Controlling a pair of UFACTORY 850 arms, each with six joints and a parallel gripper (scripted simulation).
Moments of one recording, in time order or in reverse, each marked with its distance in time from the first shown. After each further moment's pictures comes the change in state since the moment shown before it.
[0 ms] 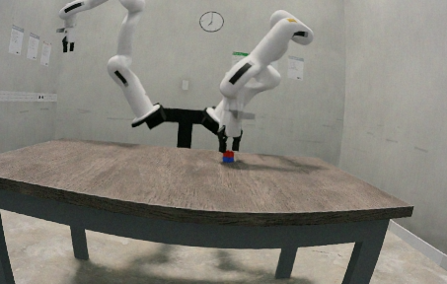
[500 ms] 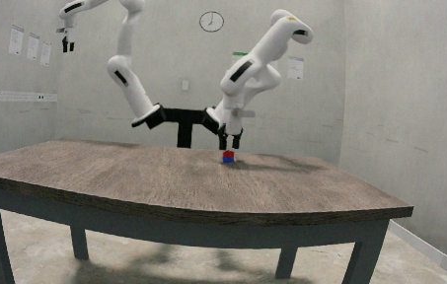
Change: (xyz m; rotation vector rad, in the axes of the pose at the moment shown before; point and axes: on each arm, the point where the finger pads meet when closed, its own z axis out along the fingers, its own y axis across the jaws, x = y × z) left arm 0.000 0.000 -0.009 0.000 0.000 0.000; right arm 0.000 0.000 0.000 0.000 0.000 0.000
